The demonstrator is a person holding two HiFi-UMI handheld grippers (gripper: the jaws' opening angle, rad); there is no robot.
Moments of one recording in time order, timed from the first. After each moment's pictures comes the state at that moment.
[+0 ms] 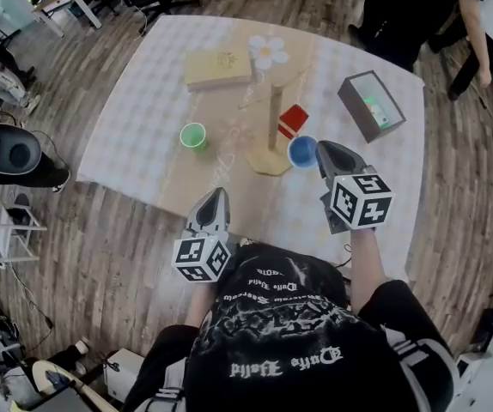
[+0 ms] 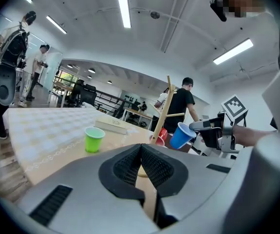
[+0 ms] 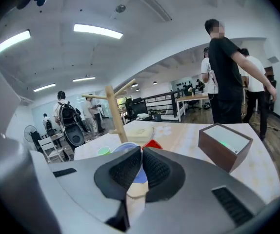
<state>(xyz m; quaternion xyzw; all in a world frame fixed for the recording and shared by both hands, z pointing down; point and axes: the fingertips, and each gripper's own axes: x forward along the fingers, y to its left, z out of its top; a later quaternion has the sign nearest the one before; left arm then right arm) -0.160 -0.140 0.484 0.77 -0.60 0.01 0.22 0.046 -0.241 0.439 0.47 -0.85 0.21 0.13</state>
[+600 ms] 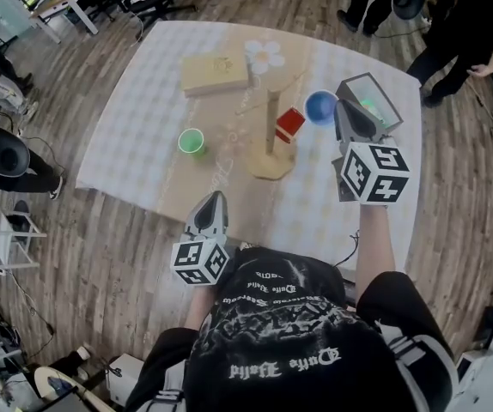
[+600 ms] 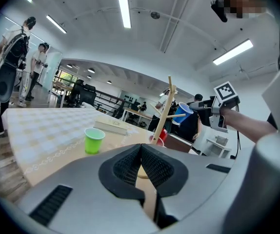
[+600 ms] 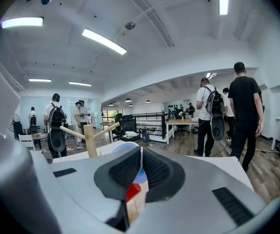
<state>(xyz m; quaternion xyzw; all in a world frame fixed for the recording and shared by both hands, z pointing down) -0.162 -0.144 0.480 0.77 -0.60 0.01 0.22 0.077 -0.300 0.347 0.55 -0.82 0.10 0.07</state>
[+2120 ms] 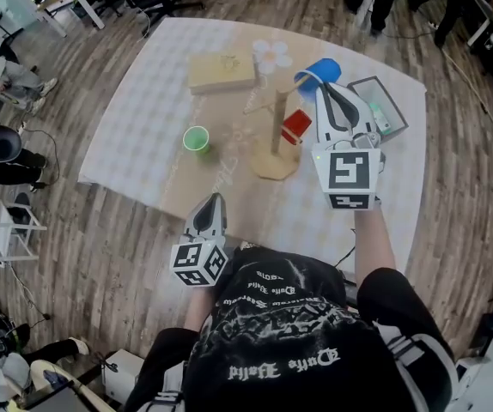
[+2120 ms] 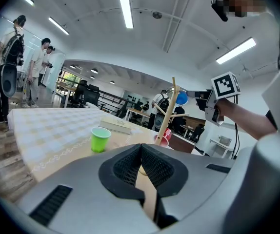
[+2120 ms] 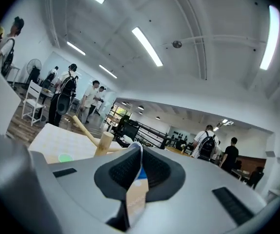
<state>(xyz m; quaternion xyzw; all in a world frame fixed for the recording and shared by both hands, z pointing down) -0.176 -0.137 0.483 0.76 -0.61 0.01 0.23 0.011 -0.300 0.295 0.53 -0.82 -0.14 0.14</state>
